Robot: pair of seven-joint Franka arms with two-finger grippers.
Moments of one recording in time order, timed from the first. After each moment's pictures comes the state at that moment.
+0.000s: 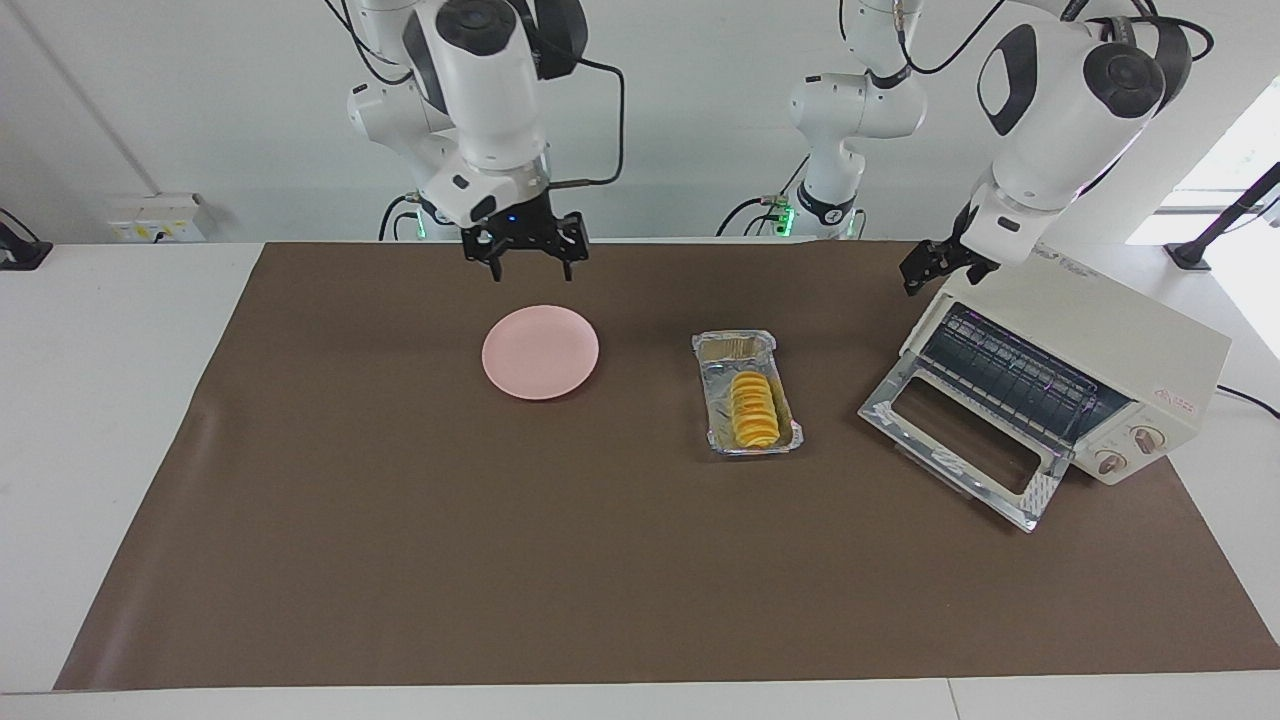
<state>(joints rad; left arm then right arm) -0.19 -0.07 0.06 -1.77 -0.01 1.52 -0.21 0.43 0.07 0.07 -1.73 0.04 1.77 0.57</state>
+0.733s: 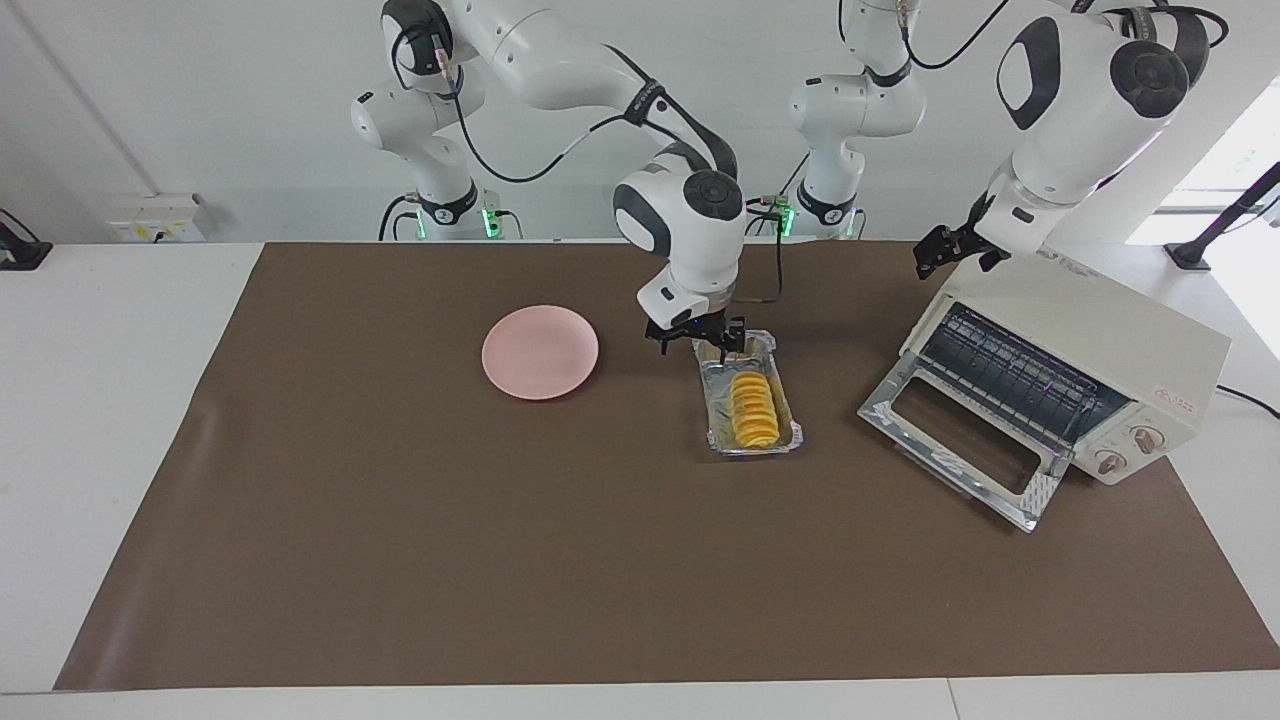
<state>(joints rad) -0.10 -0.07 0.02 -1.80 -0.01 1.51 -0.12 0.69 0.51 0.06 -1.56 0.01 2.05 0.98</state>
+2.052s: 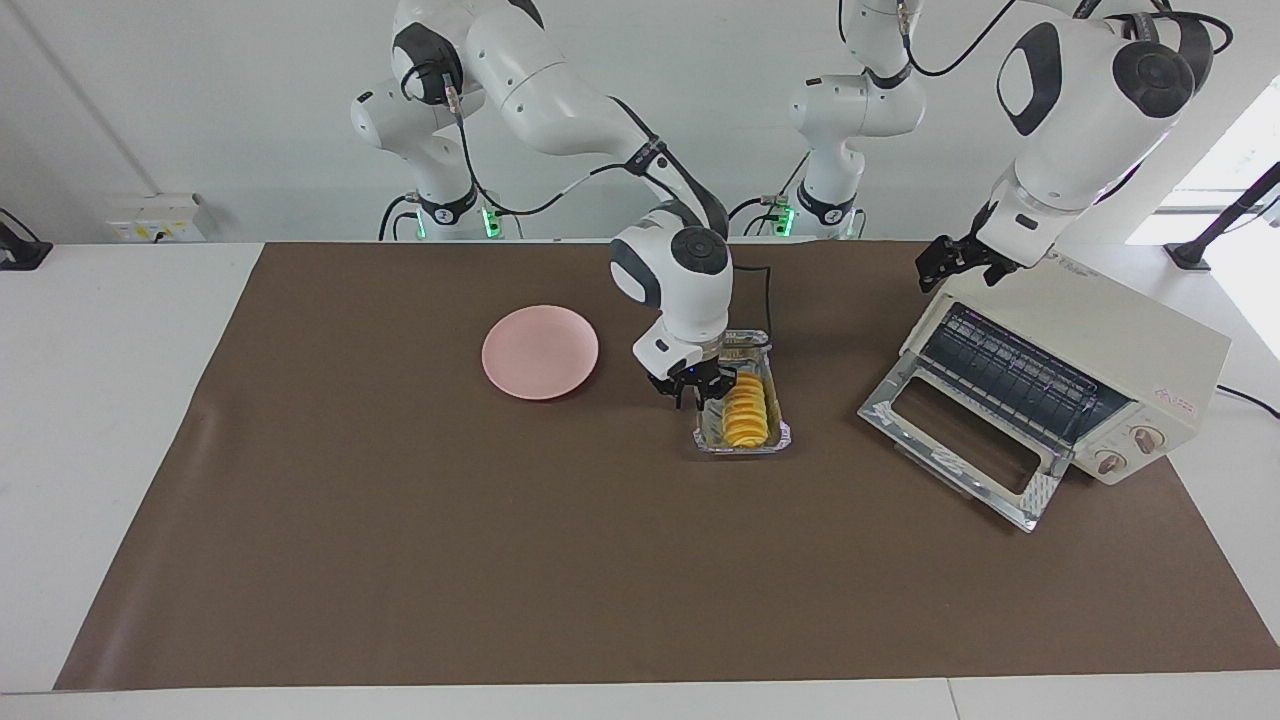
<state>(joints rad) -0.09 -0.03 0.00 -1.69 0.00 1.50 -0.10 0.67 0.61 0.04 -1.54 -0.01 2.20 0.88</state>
